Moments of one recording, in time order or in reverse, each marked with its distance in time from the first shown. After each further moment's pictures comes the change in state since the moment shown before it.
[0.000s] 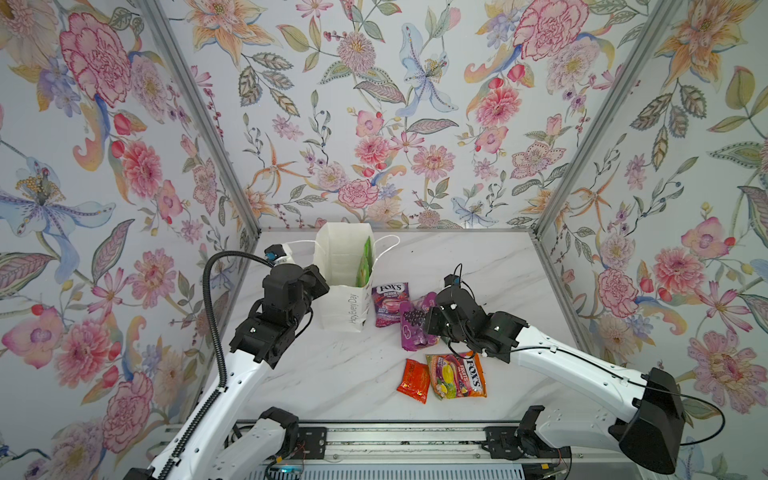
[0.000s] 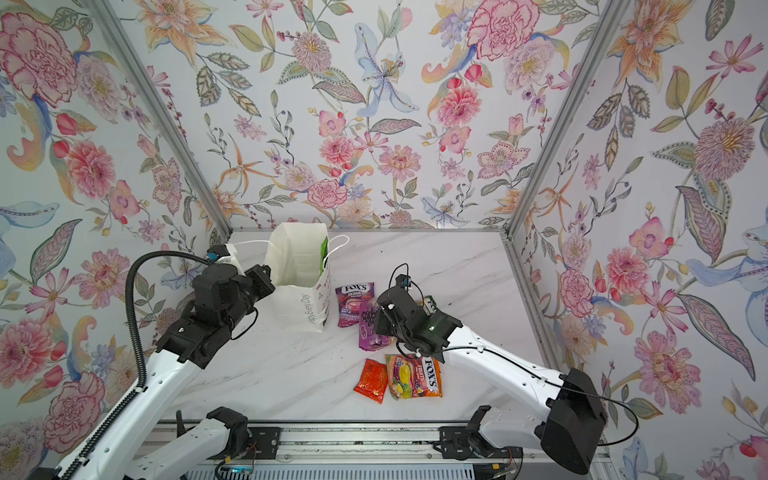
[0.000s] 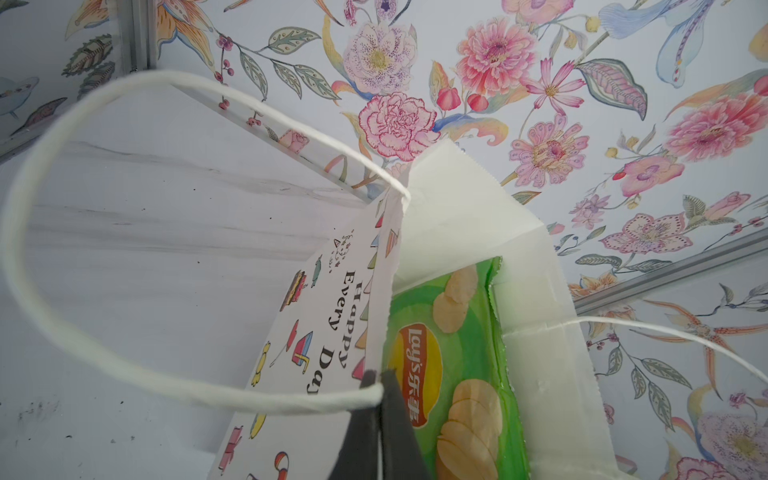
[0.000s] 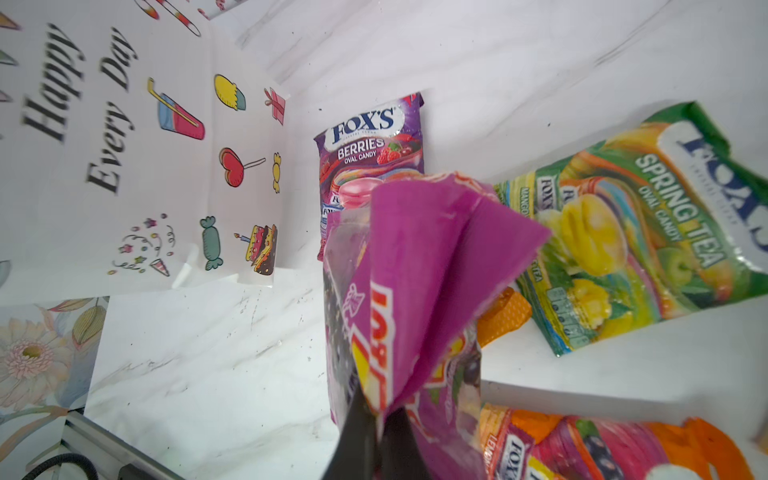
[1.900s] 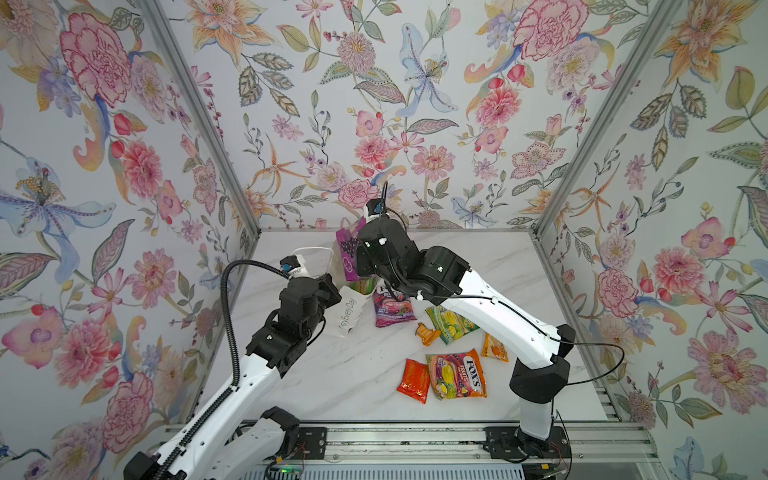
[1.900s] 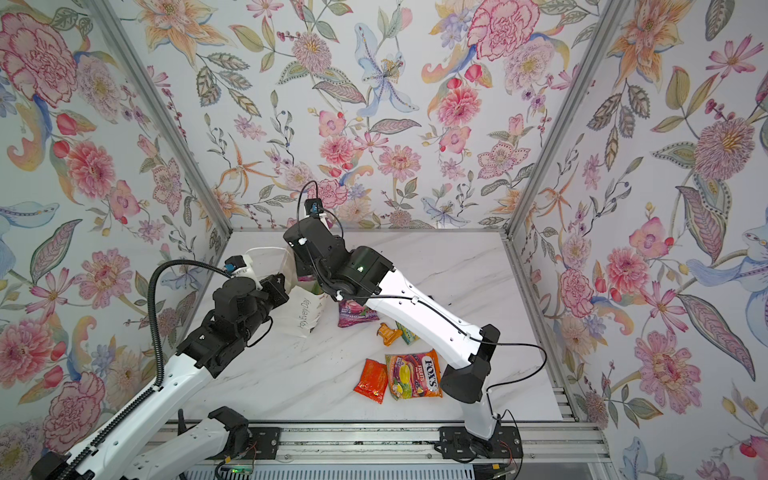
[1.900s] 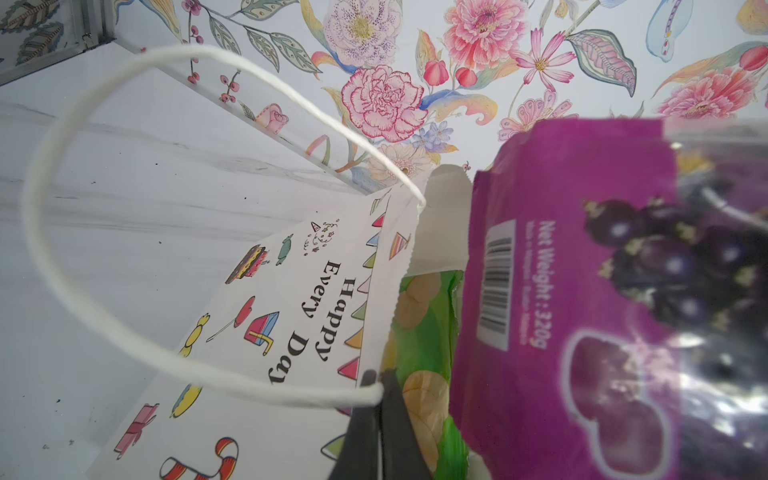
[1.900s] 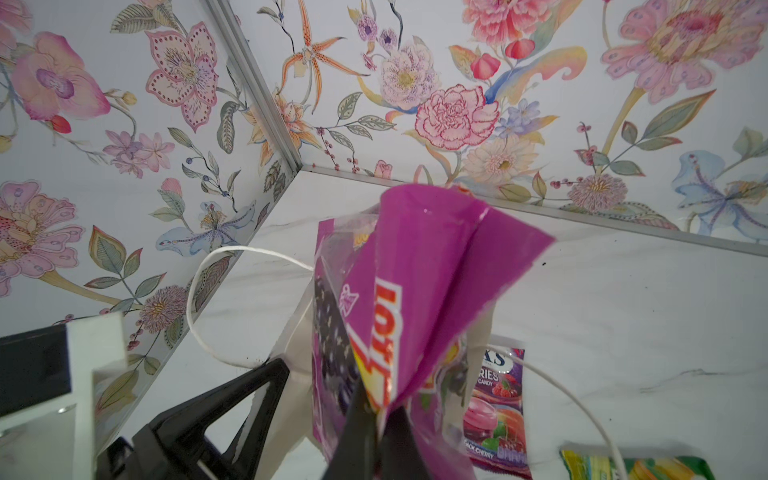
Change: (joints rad) left arm -0.109 -0.006 -0.143 0.156 -0.069 -0.033; right arm 0.212 0.678 1.262 -0.359 0.305 -0.342
